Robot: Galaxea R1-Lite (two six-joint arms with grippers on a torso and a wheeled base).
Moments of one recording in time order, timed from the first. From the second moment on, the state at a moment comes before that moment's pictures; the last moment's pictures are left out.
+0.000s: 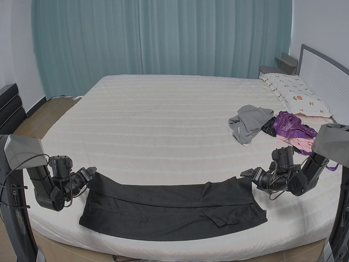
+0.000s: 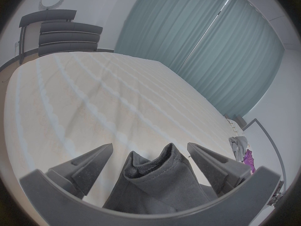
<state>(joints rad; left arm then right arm) 0.07 2.32 -0.56 -1.21 -0.01 -0.62 0.17 2.24 -0.72 -0.76 0.13 0.74</state>
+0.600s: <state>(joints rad) 0.07 2.04 -0.36 -0.95 -0.05 -0.51 0.13 2.29 -0.69 -0.81 0.14 0.75</state>
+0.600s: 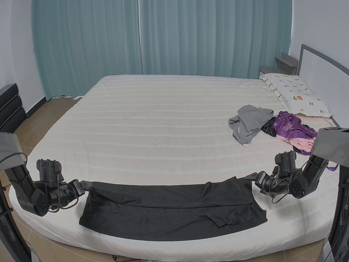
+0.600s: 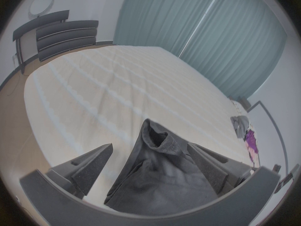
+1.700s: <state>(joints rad) 0.24 2.14 -0.35 -0.70 -0.08 -0.13 0.15 2.29 -0.61 -0.90 0.14 0.73</state>
